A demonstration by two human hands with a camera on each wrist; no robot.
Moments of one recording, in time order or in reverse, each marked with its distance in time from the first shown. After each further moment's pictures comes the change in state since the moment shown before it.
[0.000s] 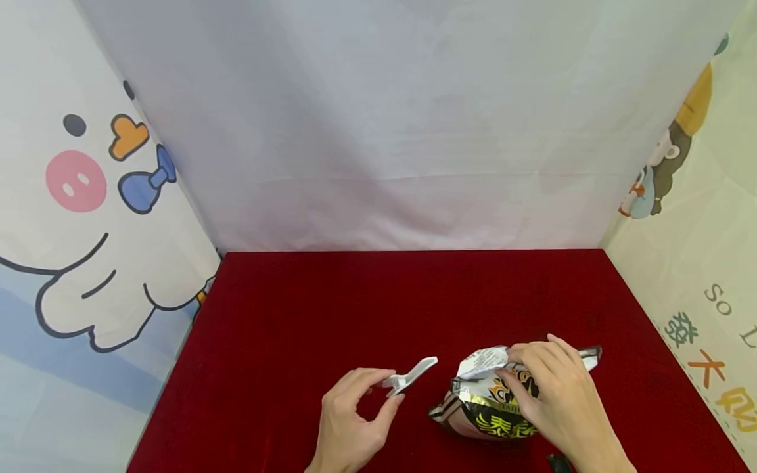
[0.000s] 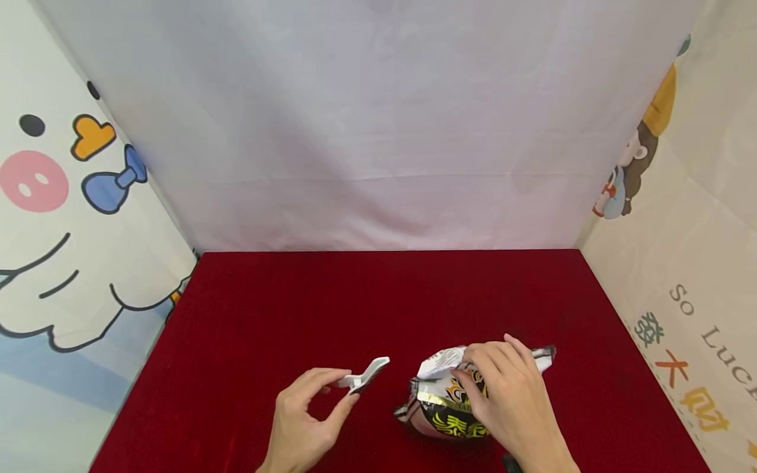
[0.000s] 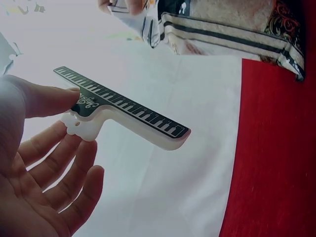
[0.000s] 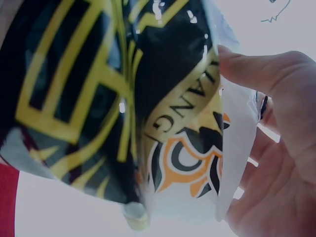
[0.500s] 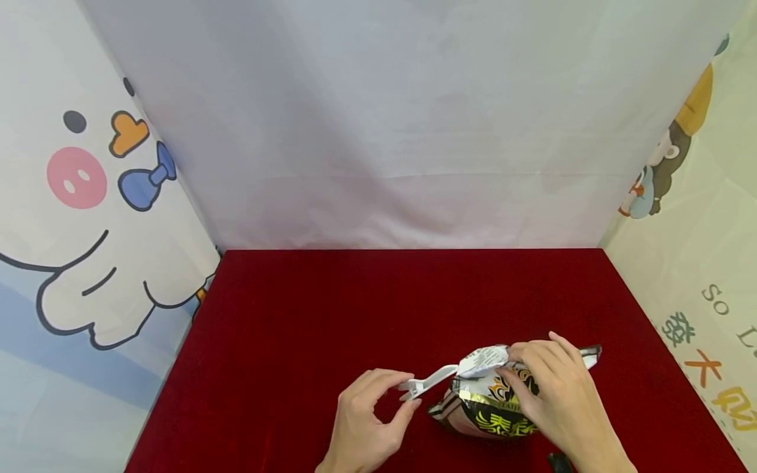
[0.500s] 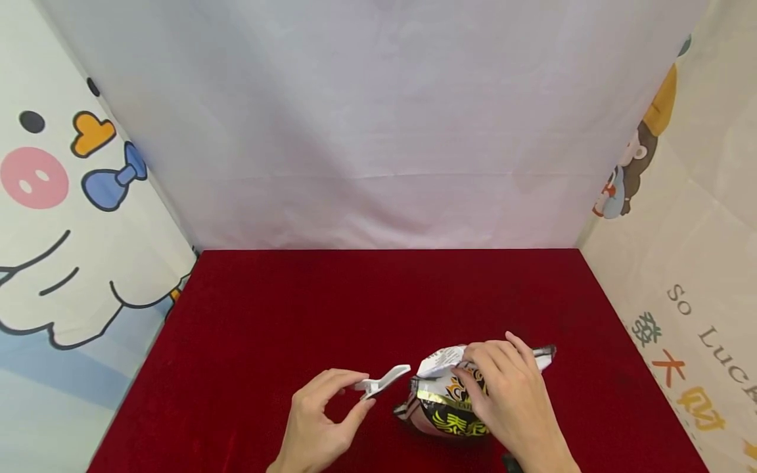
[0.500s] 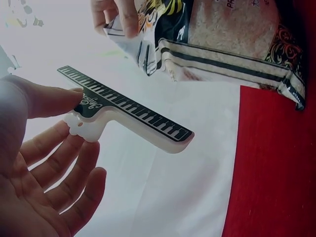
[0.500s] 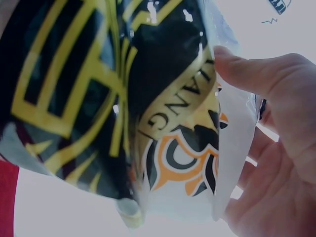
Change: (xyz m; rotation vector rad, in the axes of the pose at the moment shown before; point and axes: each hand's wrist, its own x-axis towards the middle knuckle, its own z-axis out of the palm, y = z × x) left_hand 0.003 0.005 0.014 -0.038 0.003 0.197; right_hand 0.000 -0.002 -0.003 -0.009 -0.014 0.001
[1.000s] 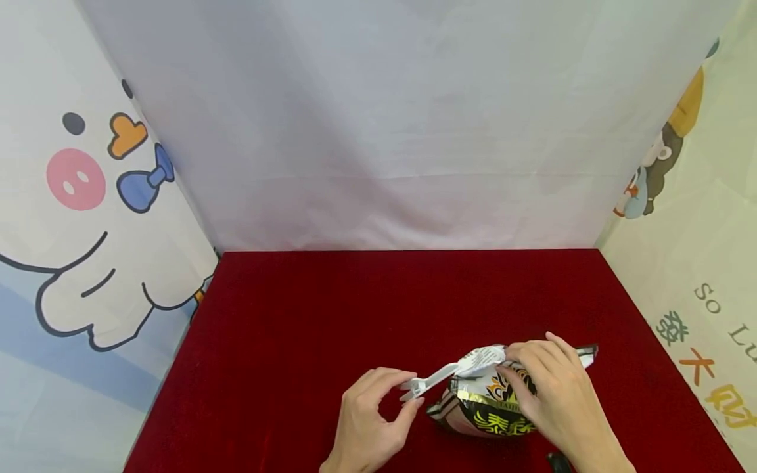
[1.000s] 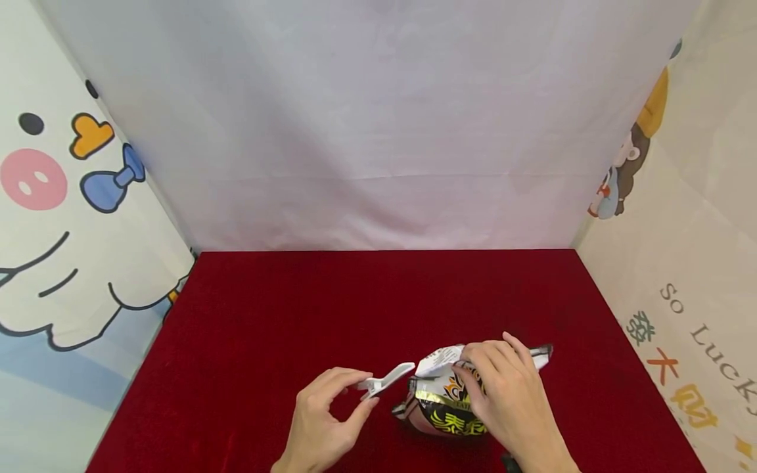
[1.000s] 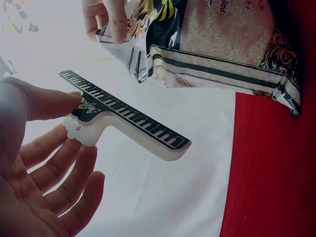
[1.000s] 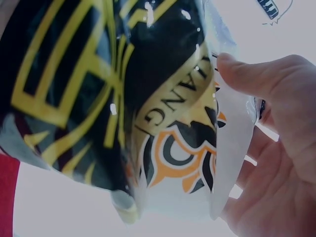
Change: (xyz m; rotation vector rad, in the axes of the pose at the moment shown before) left_hand 0.001 0.004 0.006 0.036 0.001 0.001; right_hand 0.000 0.000 -0.004 -0.005 -0.010 -0.004
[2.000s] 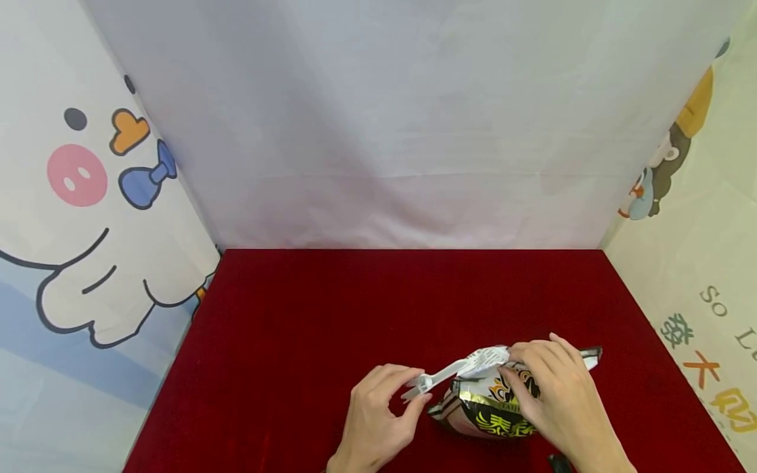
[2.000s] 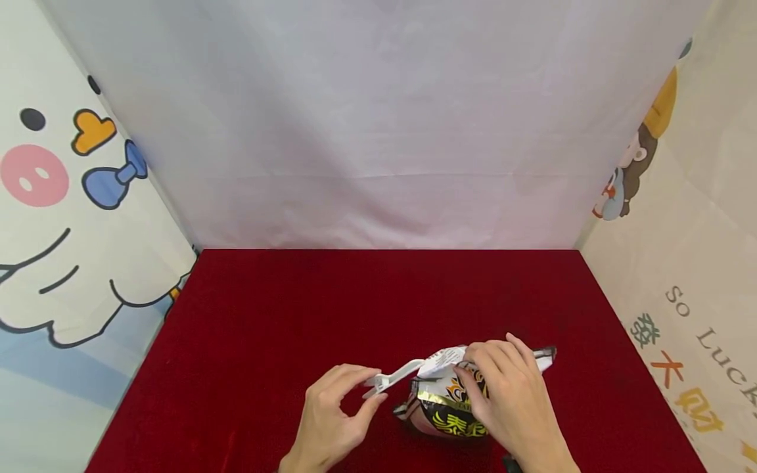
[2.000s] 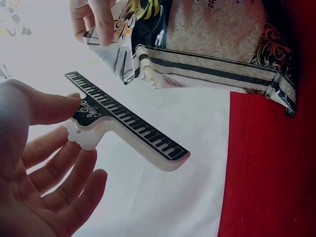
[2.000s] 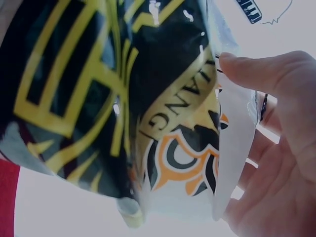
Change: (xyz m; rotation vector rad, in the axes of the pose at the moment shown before) left_hand 0.003 -0.005 0.011 0.042 0.014 0.055; right_hand 0.001 -0.002 0.001 -0.005 0.011 0.004
